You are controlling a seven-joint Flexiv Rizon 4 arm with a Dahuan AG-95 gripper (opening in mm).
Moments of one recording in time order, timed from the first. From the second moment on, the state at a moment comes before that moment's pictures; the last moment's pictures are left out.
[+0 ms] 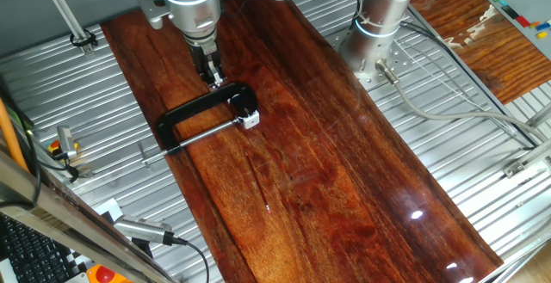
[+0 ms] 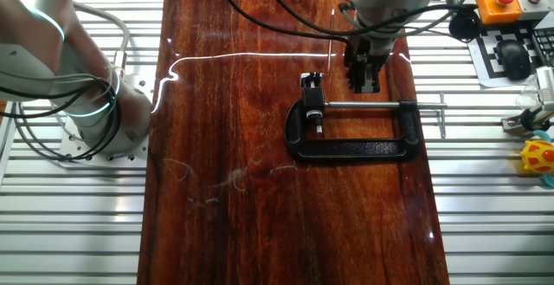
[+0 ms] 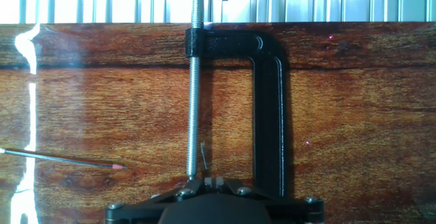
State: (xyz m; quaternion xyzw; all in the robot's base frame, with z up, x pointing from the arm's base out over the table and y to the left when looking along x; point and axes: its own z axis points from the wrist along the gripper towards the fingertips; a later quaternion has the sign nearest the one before) arm 0.500 0.000 0.170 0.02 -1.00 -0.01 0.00
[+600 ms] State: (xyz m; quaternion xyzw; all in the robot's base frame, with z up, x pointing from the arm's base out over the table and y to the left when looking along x) arm 0.498 0.000 0.169 0.03 -1.00 -0.01 0.00
